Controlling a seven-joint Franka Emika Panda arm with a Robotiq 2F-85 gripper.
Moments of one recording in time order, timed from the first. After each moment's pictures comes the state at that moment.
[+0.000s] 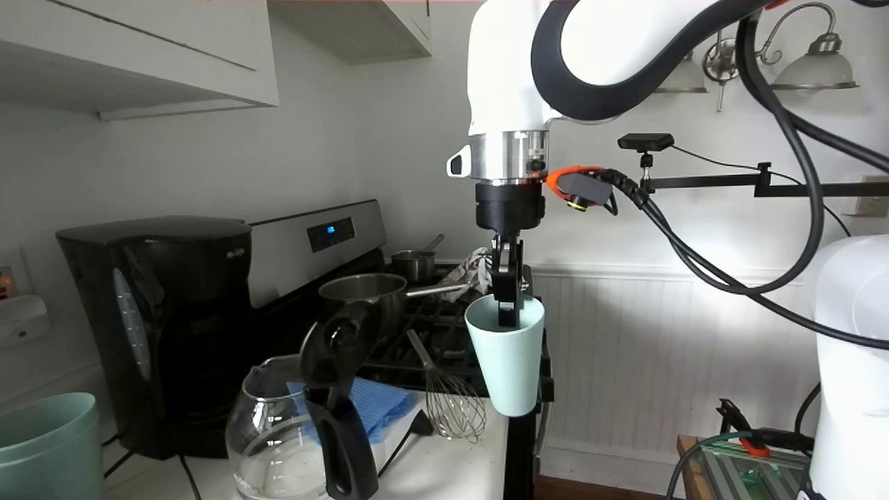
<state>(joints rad) -0.02 -0.59 0.00 -2.59 -0.06 2.02 -0.09</state>
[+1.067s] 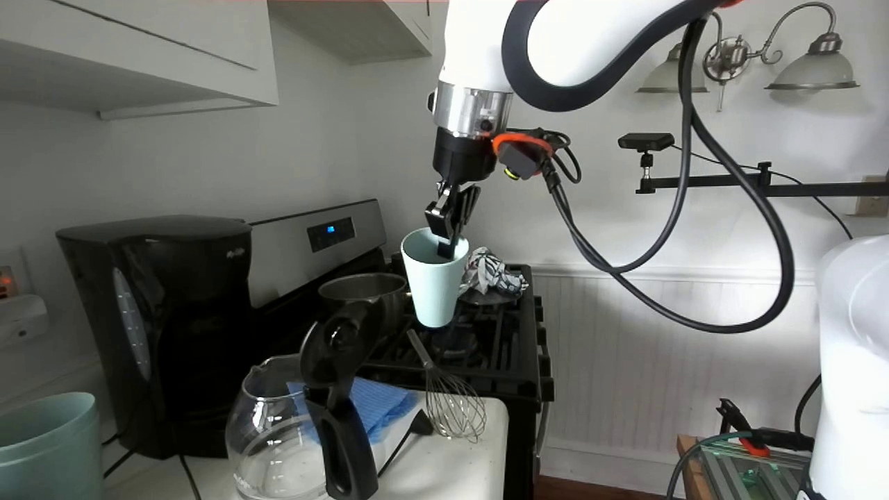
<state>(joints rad) -0.12 -0.51 0.06 -2.45 -0.27 2.25 0.16</state>
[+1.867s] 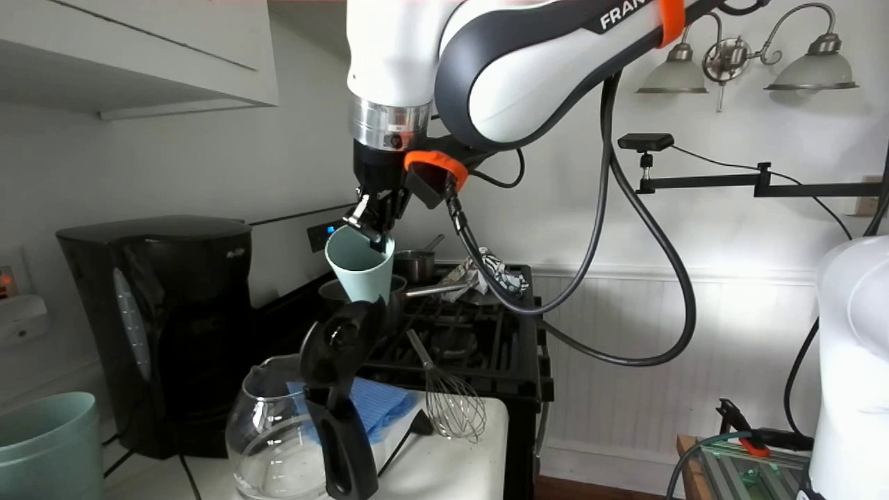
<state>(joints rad) -0.13 -0.29 0.22 -2.27 -0.61 2.30 0.54</state>
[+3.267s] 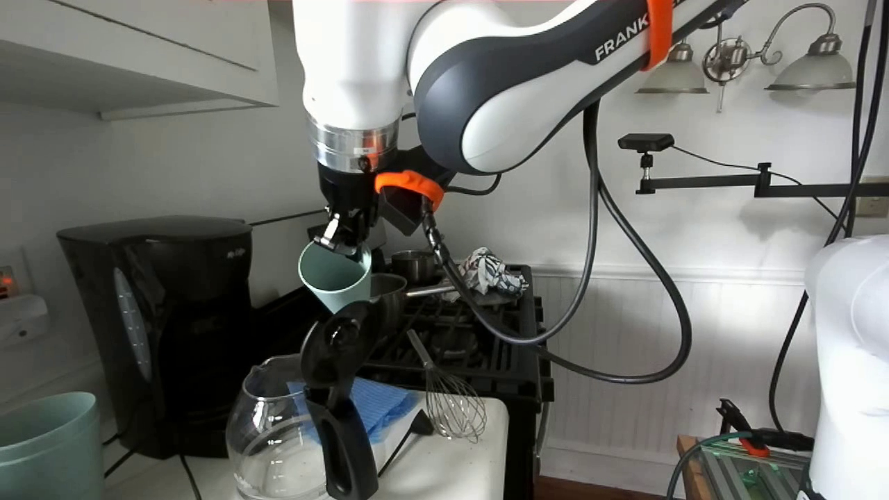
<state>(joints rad) -0.03 -0.20 0.23 -2.22 -0.79 2.24 0.65</state>
